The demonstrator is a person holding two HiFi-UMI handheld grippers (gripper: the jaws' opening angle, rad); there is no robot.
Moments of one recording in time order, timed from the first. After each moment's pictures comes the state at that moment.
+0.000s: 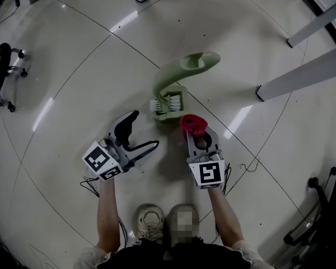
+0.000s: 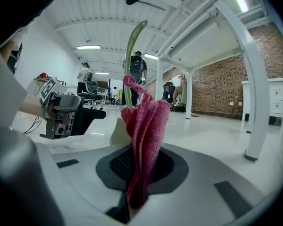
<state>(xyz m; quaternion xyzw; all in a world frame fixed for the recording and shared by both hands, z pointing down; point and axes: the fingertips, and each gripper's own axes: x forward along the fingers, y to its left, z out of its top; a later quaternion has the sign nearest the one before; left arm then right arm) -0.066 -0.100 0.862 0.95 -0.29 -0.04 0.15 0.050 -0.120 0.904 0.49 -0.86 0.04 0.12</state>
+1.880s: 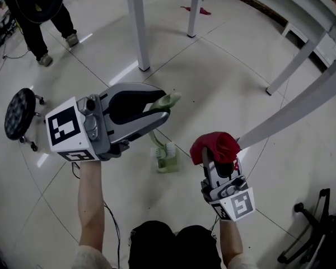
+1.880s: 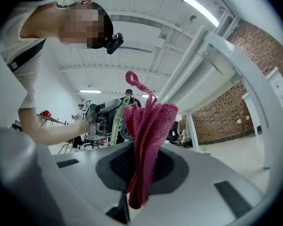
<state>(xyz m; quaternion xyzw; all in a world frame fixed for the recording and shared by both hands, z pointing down) -0.015 -0.203 0.445 0.99 -0.08 -0.05 -0.03 0.083 -0.170 0.574 0.45 -0.89 -0.02 -0.12</state>
